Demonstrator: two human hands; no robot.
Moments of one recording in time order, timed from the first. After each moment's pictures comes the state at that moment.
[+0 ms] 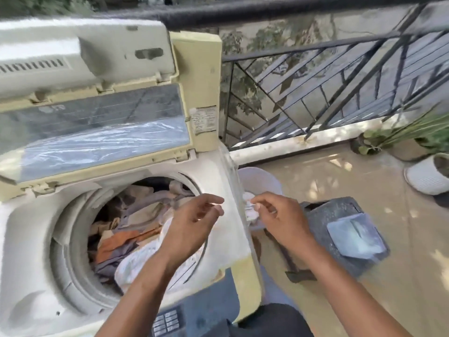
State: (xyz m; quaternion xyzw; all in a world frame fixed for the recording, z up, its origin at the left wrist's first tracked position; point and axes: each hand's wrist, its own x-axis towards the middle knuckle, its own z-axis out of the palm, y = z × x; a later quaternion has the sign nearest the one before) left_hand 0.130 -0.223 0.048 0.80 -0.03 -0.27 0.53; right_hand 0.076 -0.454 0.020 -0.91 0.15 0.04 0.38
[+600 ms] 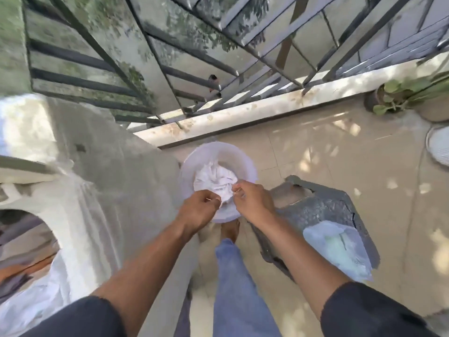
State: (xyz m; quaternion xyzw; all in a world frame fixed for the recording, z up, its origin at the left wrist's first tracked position) left_hand 0.218 -0.480 -0.160 0.79 0.15 -0.46 0.38; right_hand 0.178 -0.646 -0.207 -0.87 0.23 0.28 0.32
